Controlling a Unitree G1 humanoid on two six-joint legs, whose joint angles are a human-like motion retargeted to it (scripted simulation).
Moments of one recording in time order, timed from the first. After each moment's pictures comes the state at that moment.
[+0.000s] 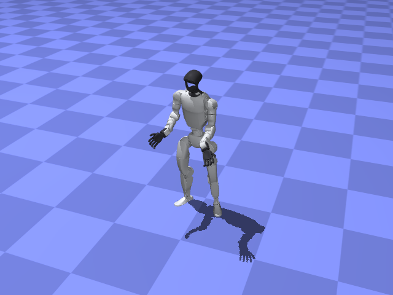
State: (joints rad) left arm -0.40 0.21 0.18 0.48 -1.18 -0.42 0.64; right arm -0.24 -0.17 0.29 0.25 0.72 -0.19 -0.58; waist 0.01 -0.11 0.17; left_leg 0.11 0.12 0.60 0.13 -0.26 -0.04; right_leg 0.07 -0.18 -0.31 0.01 -0.20 0.09
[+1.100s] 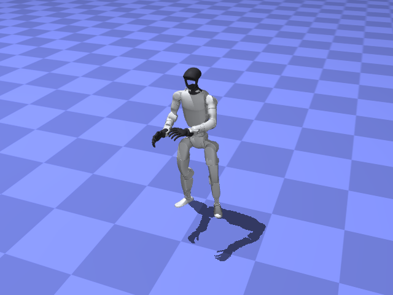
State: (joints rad) left arm -0.74 0.41 -0.57 0.36 0.52 0.09 0.41; right arm -0.28 -0.28 0.32 0.33 0.09 -0.14 -0.46; waist -0.03 -0.03 0.09; left_leg 0.06 0.11 0.51 0.17 -0.25 -0.06; right_leg 0.08 -0.20 -0.40 0.04 -0.23 0.09
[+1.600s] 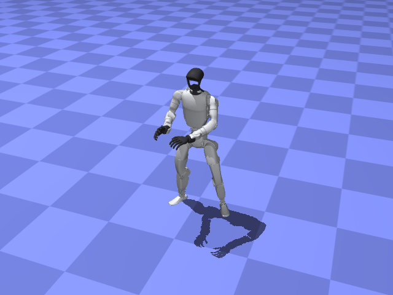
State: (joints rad) left arm -0.77 0.37 -0.78 0.59 0.58 0.03 0.42; right arm -0.35 -0.31 0.36 0.23 -0.07 -0.17 -0.55; waist 0.02 -0.13 0.11; left_leg -0.02 0.25 0.52 0.41 -0.34 -0.03; right_leg 0.08 -0.33 -0.41 0.06 -0.20 0.14
